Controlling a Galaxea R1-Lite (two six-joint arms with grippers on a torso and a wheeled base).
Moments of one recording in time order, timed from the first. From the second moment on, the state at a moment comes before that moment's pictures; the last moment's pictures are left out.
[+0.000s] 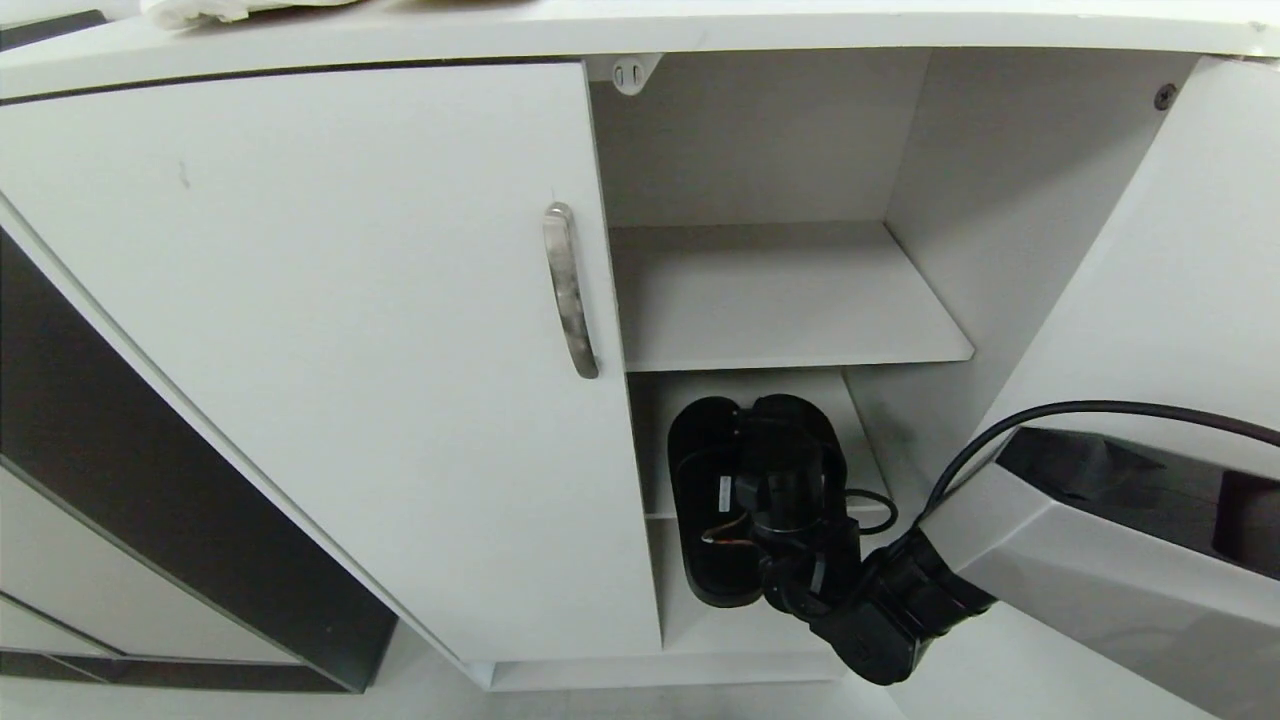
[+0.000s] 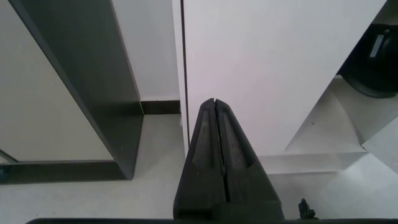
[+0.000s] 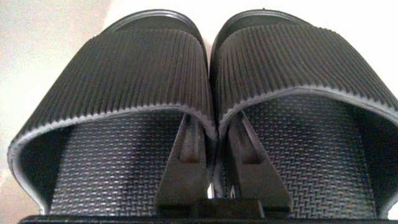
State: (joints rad) left arm 0.00 0.00 0.00 0.00 0.02 0.00; right arm 0.77 2.31 -1.15 -1.01 -0.73 0.17
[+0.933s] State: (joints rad) left arm 0.00 0.00 0.00 0.00 0.02 -0.01; right arm 0.68 2.47 -1.47 -0.93 -0.67 0.10
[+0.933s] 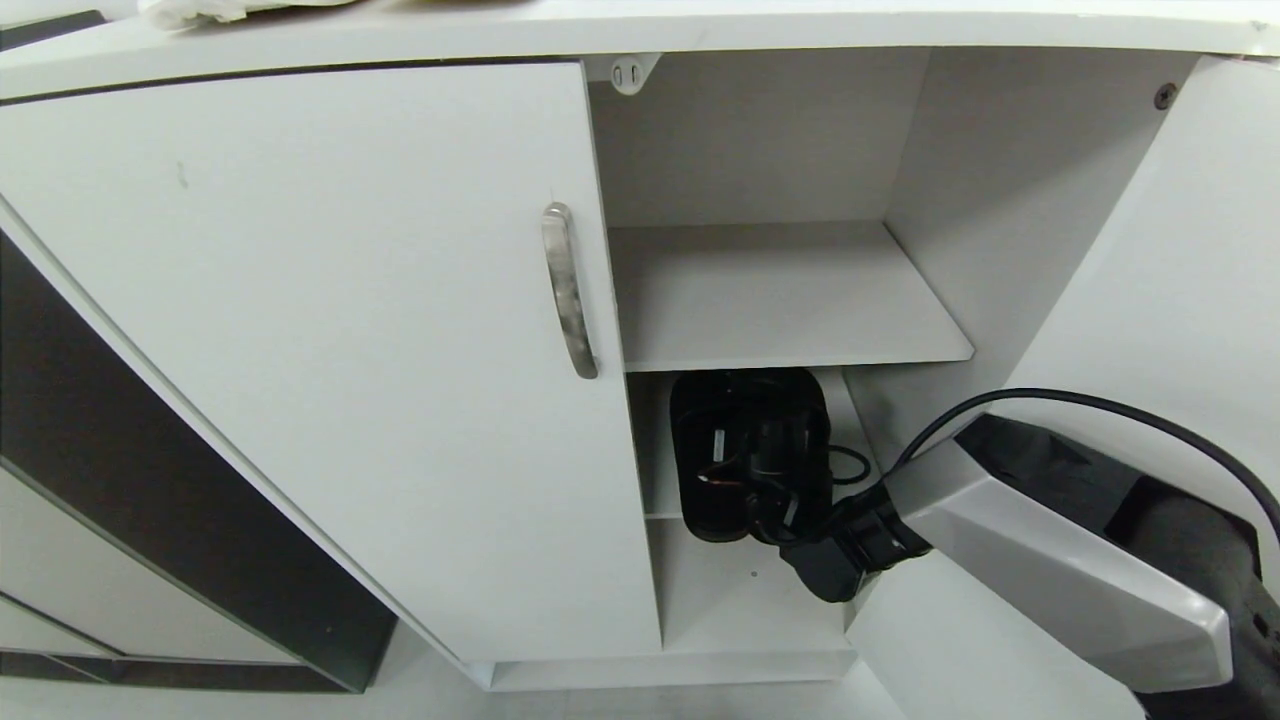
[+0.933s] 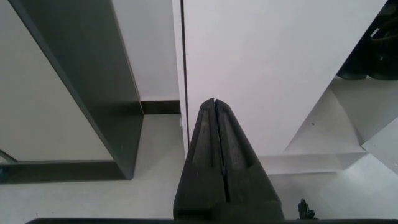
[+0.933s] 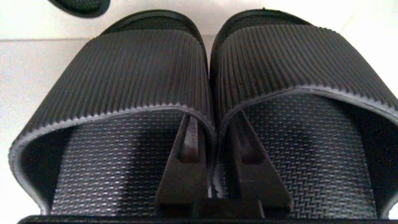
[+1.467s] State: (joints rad) left arm 0.00 0.00 0.00 0.00 0.02 -0.01; right arm 0.66 2.53 -1.54 -0.92 -0.67 0.10
